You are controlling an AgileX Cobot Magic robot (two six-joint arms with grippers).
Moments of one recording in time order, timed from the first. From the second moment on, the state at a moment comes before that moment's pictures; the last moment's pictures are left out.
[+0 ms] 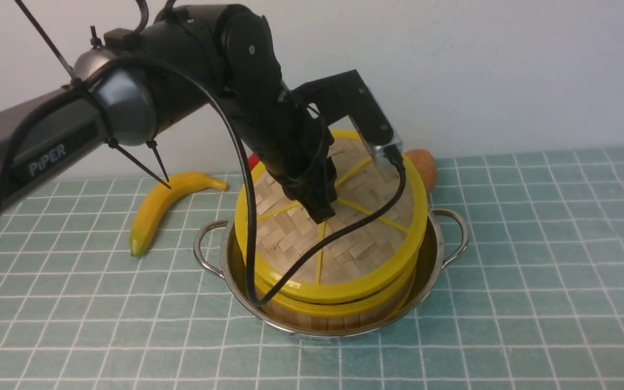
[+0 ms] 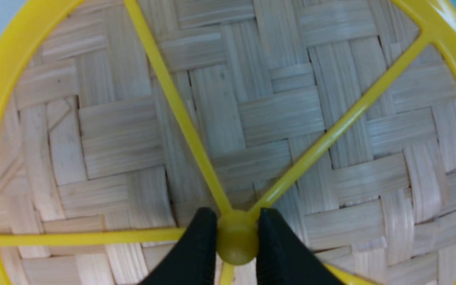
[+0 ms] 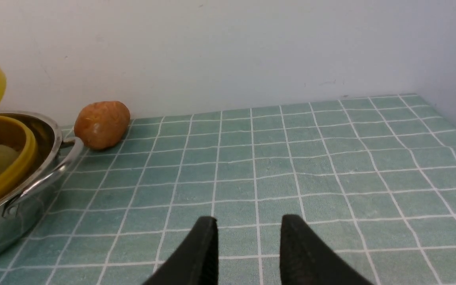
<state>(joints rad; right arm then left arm) 0.06 0.01 0.01 -0.39 0.34 0.60 -0.48 1.93 -1.71 -0.14 1.03 0.80</state>
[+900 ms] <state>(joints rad) 0.06 0.01 0.01 -0.39 0.34 0.60 -0.48 1.98 -1.71 -0.14 1.00 0.83</state>
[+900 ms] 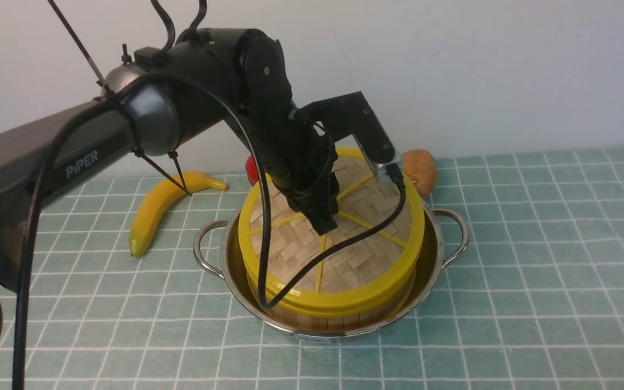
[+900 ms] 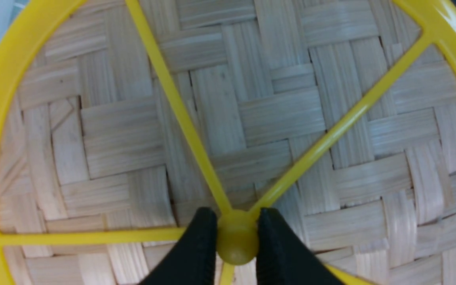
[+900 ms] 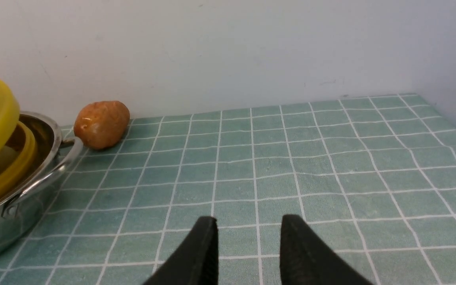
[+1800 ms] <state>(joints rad) 0.06 0.01 0.01 -0.39 0.34 0.60 -0.48 2.01 -1.71 -0.14 0.97 0.83</state>
